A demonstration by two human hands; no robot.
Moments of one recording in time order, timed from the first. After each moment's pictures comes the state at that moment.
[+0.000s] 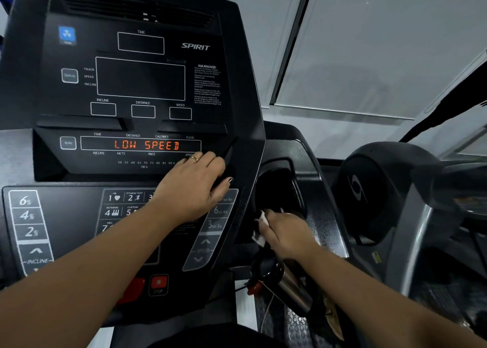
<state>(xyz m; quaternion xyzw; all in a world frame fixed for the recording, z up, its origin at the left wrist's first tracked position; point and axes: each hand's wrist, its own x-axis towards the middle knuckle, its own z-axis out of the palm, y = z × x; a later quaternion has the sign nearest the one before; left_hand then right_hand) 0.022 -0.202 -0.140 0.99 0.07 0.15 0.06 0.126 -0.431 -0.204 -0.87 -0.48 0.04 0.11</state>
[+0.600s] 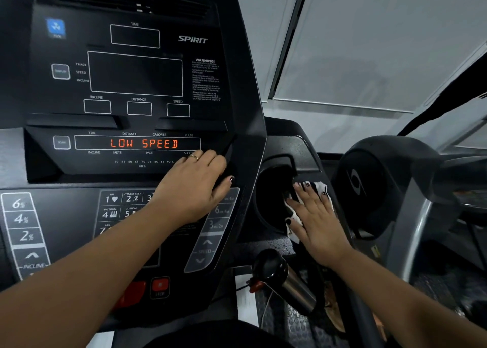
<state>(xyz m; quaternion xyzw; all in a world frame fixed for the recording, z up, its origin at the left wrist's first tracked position) 0.023 -0.203 -0.142 0.99 0.07 0.15 0.05 0.162 -0.485 -0.217 -0.89 -0.45 -0.03 0.05</state>
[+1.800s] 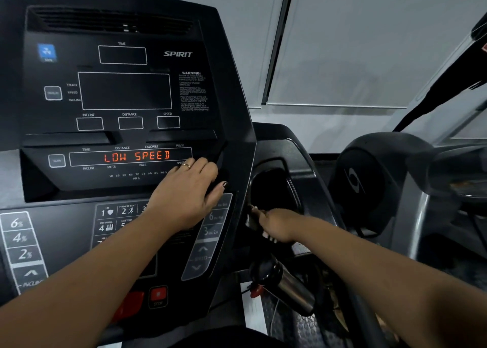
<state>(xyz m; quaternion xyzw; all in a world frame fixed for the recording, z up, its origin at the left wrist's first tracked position) 0.024 -0.202 -0.139 0.99 0.07 0.12 0.05 0.139 -0.396 -0.160 -0.86 -0.30 0.41 0.06</state>
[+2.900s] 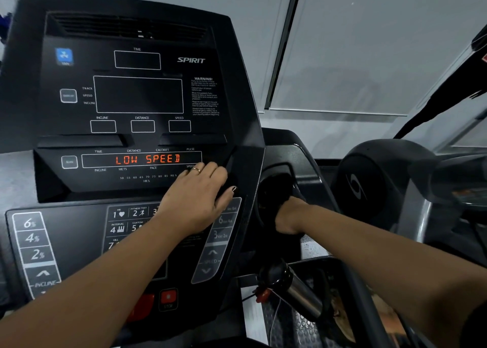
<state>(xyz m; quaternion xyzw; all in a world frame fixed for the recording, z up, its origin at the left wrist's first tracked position) 0.023 -0.202 -0.140 0.99 0.07 0.12 0.05 0.178 -0.383 -0.181 -0.79 -0.47 0.22 -0.32</state>
